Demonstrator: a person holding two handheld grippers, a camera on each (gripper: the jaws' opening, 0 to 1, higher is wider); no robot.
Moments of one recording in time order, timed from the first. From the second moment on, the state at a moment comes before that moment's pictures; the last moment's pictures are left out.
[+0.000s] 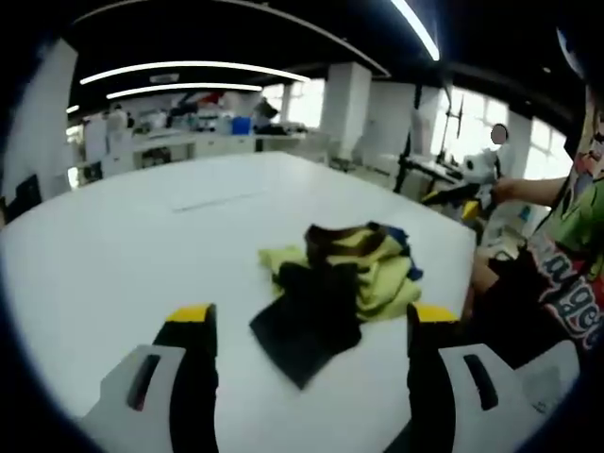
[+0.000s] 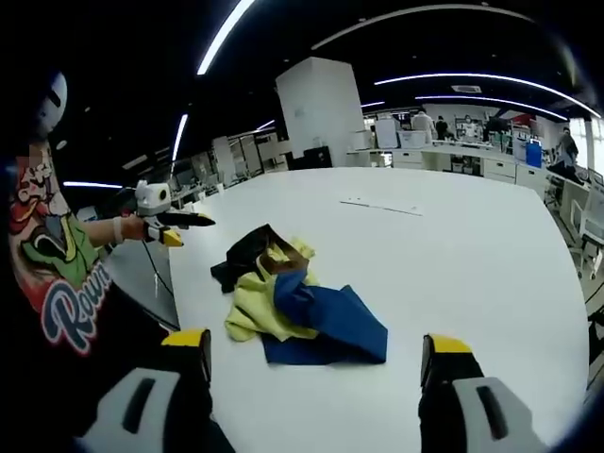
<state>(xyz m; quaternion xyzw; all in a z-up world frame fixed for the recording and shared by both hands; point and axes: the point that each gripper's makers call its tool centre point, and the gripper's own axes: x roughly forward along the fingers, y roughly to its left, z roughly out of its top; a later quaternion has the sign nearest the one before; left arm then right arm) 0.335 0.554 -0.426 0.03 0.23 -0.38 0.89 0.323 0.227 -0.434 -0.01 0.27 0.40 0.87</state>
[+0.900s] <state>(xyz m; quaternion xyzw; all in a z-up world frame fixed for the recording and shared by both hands) 0.325 0.543 -0.412 0.03 0.24 -0.38 0.89 0.315 0.225 -0.422 0.01 0.26 0.41 0.87</state>
